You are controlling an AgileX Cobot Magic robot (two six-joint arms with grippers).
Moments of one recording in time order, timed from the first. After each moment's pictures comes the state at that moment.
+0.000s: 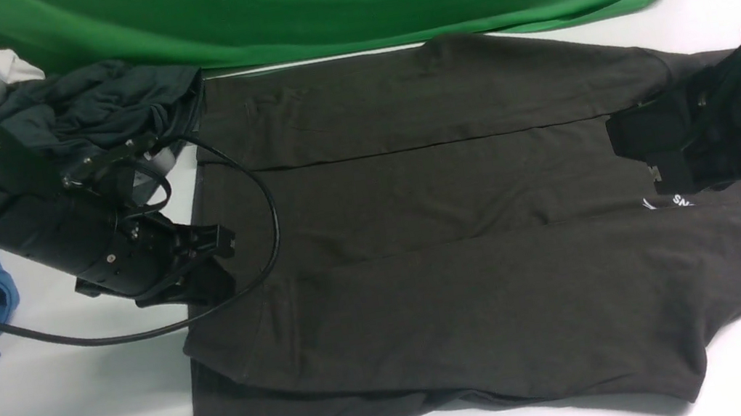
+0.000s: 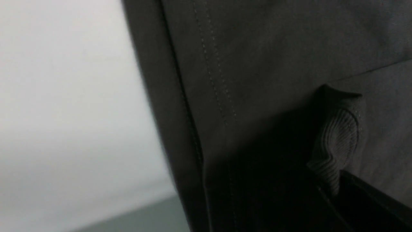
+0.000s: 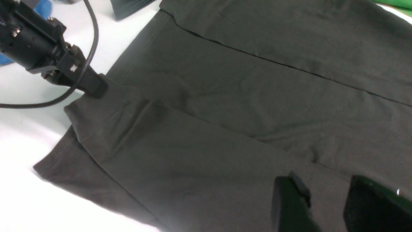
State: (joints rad) right arm 0.59 1.06 -0.95 -0.07 0.64 0.20; left arm -0.01 1.76 -1.06 -0.59 0.78 0.50
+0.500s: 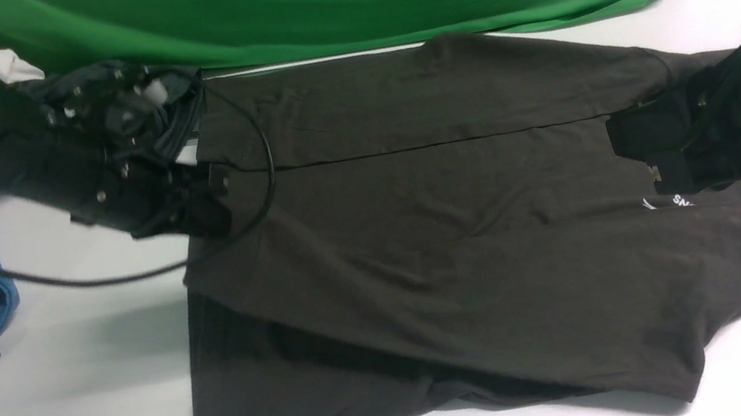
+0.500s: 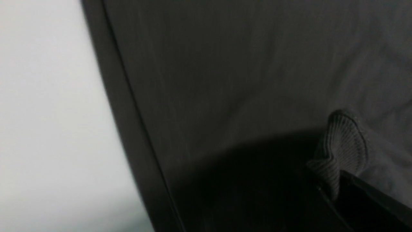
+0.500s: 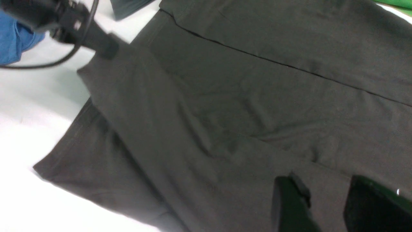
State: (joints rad) right arm 0.59 1.06 -0.95 -0.07 0.64 0.20; left arm -0.01 1.77 -1.24 -0.60 0.79 0.55
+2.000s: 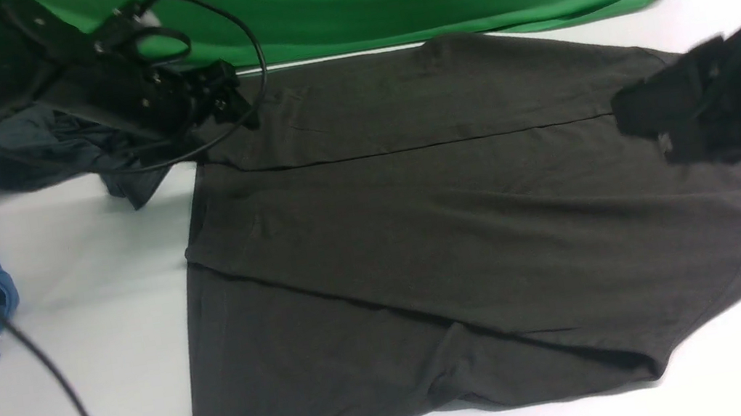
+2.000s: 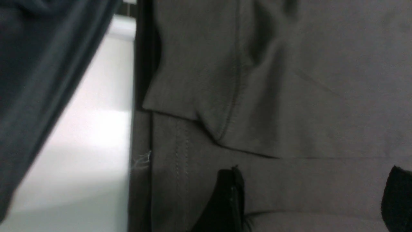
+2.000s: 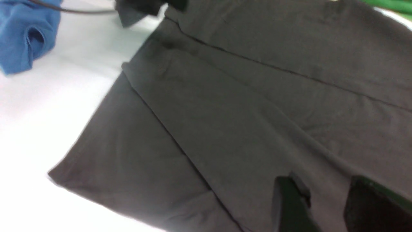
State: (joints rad) right arm 0.59 1.06 -1.04 -0.06 0.72 0.20; left arm -0.01 2.19 -1.74 -0.57 0.78 0.14
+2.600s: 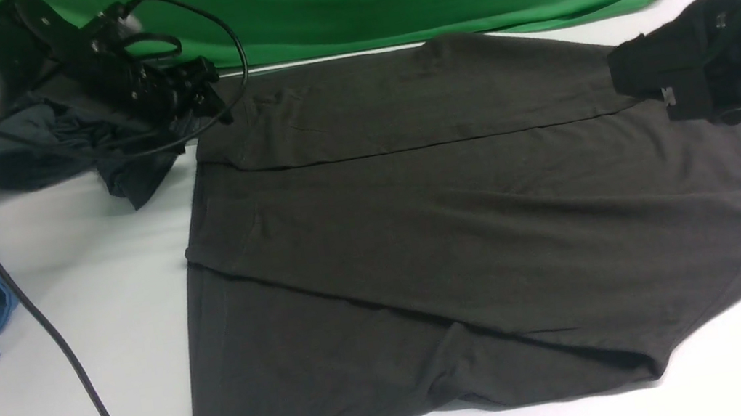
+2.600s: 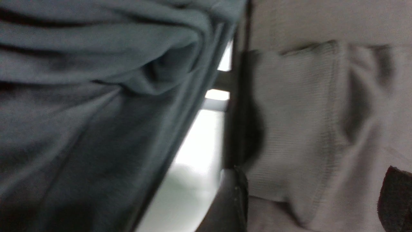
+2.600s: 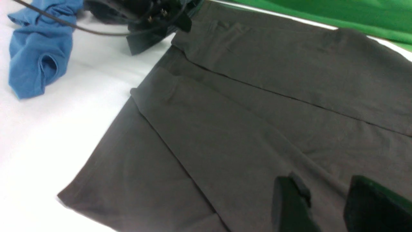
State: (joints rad) right arm 0.59 1.06 -1.07 -0.05 0.69 0.20; left arm 0.03 2.30 -1.90 -0.46 0.78 0.08
